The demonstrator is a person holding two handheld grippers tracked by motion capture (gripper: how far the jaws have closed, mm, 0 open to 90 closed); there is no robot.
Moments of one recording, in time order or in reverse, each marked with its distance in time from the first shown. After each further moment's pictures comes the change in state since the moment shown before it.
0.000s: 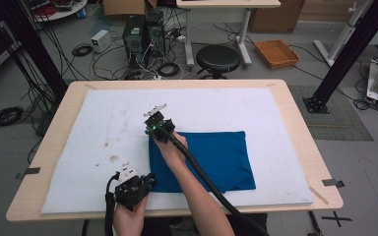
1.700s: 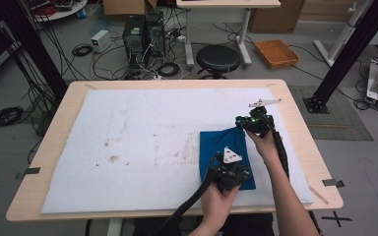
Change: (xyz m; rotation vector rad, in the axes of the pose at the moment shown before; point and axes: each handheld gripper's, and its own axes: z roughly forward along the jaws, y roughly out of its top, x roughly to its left) left arm -0.200 0.059 0.132 0.073 -0.420 0.177; right arm -0.202 -0.122 -0.175 -0.069 -0.148 0.181
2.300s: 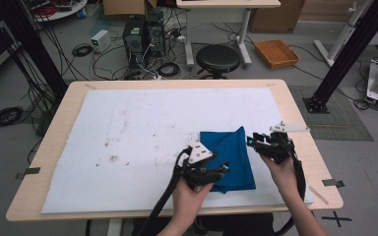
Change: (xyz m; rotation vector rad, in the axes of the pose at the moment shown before) left arm 0.040 0.004 -0.098 -0.139 0.120 0.120; right arm 0.033 -0.066 -0.081 -0.113 0.040 0.052
